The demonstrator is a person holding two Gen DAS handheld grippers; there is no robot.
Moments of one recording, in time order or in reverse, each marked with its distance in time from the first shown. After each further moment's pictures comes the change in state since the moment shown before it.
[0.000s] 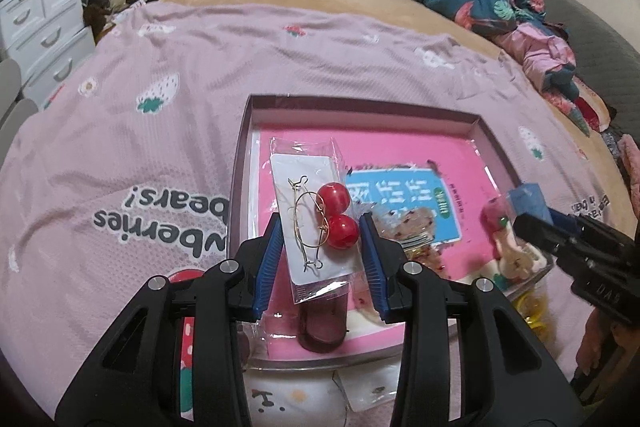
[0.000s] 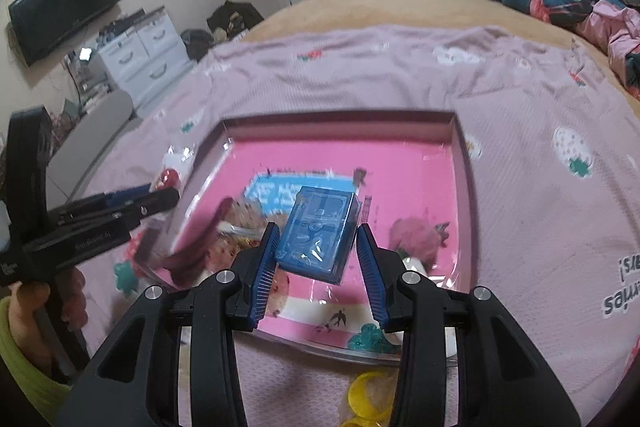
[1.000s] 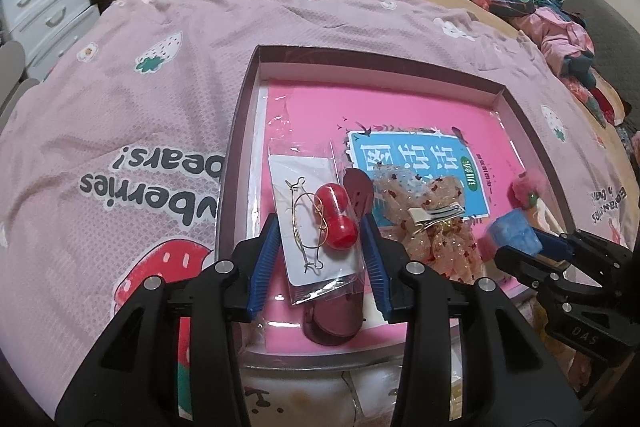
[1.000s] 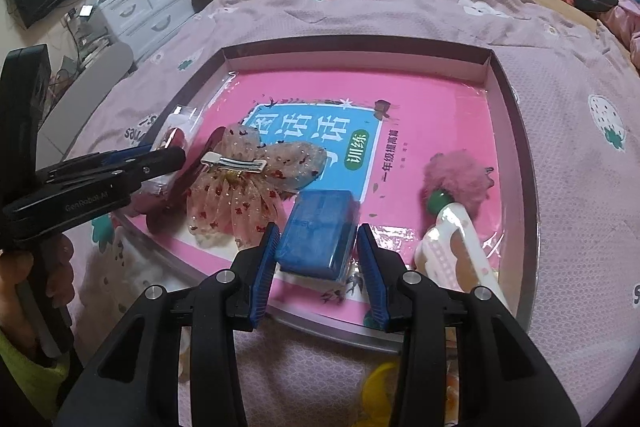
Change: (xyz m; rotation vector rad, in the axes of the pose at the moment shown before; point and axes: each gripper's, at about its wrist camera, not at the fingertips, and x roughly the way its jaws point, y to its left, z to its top) left arm 0.025 0.004 -0.016 -0.028 0.077 0.040; right arm 0.039 0.008 -0.026 -0.051 0.140 0.010
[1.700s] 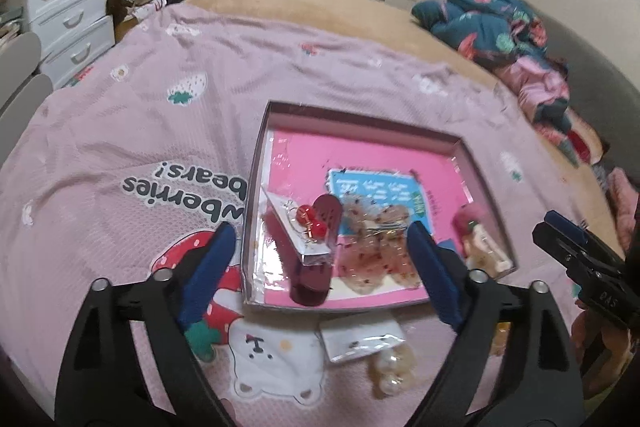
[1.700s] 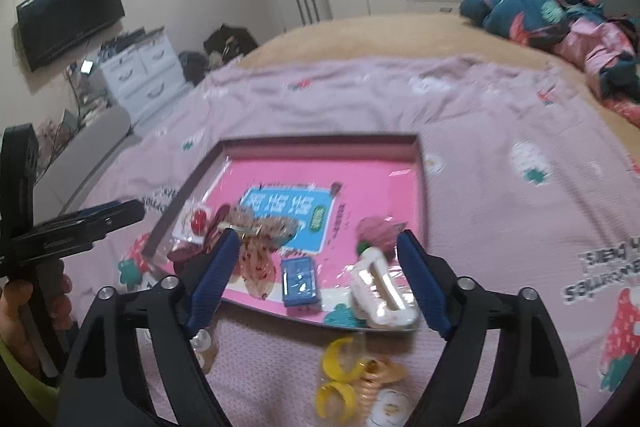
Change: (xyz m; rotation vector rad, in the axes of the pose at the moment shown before) left arm -0.089 0.002 -0.011 -0.075 -0.163 -0.065; right arm -0.107 -0.016 -0.005 0.047 -0.284 -0.064
